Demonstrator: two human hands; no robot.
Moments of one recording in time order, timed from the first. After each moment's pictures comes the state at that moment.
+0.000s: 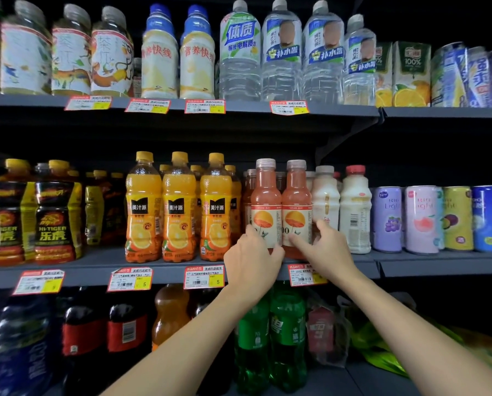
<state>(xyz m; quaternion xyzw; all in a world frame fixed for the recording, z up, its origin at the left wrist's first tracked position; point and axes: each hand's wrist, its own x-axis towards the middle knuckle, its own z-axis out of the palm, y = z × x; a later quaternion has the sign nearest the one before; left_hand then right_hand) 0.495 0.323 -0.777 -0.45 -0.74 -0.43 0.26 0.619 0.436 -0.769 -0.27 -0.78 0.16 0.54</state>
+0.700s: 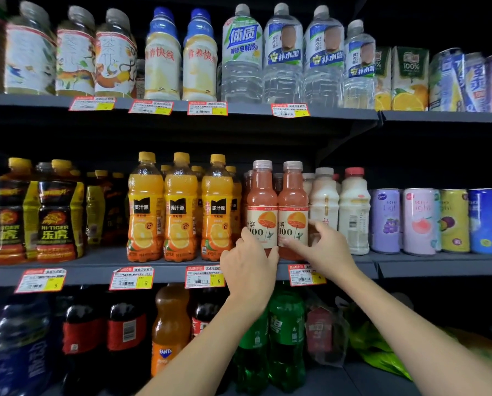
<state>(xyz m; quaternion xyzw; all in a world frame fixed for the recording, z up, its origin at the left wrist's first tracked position) 0.503 0.316 -0.785 -0.38 -0.75 -0.43 0.32 0.622 0.435 -0.768 -0.24 -0.79 0.19 0.53</state>
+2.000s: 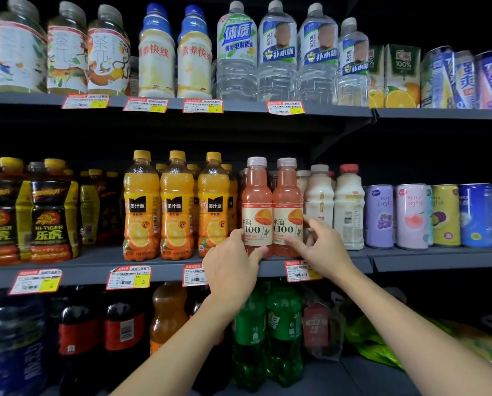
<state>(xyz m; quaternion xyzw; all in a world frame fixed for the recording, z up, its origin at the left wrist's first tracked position) 0.482 0.294 -0.786 -0.42 -0.73 -0.45 0.29 0.625 0.439 -0.773 -0.23 -0.81 0.11 0.53</state>
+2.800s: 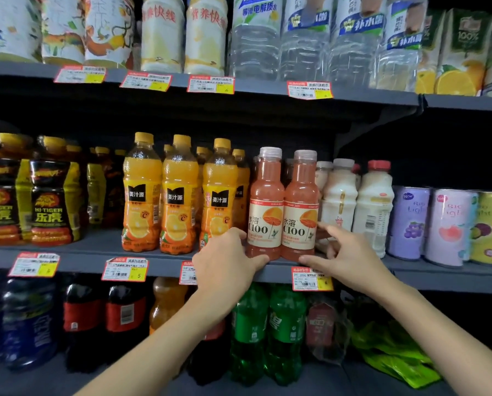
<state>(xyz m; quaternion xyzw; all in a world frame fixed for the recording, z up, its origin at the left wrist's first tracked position) 0.478 0.283 -0.767 -0.40 -0.79 -0.41 0.21 0.652 0.445 -0.756 -0.20 -0.89 0.13 0.39</state>
